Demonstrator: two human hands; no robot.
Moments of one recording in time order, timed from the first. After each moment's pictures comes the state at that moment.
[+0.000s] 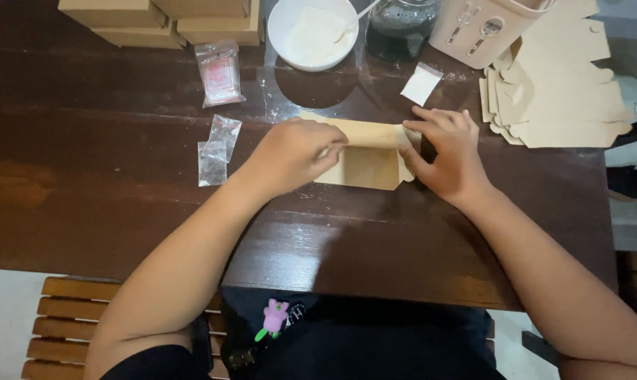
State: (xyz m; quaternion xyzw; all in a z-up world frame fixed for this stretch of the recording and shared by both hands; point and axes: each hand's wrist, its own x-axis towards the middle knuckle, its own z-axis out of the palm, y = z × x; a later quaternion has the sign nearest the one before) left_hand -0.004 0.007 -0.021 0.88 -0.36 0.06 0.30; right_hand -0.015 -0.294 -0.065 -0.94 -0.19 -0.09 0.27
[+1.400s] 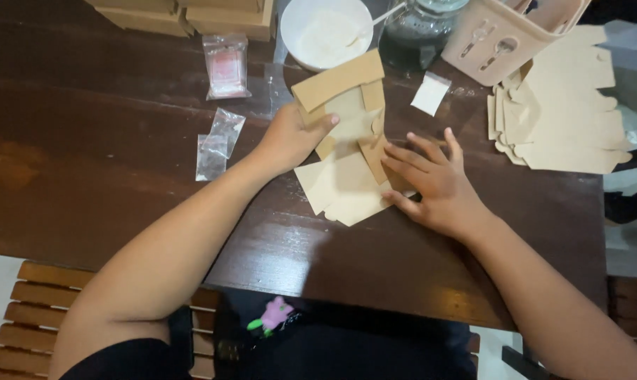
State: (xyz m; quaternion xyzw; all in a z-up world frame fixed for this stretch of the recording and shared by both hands) left_hand 0.030 0.008 -0.051 0.80 -0.09 -0.05 0.59; right_hand -0.031 -0.285 -0.062 -0.92 -0.34 -0.08 0.15
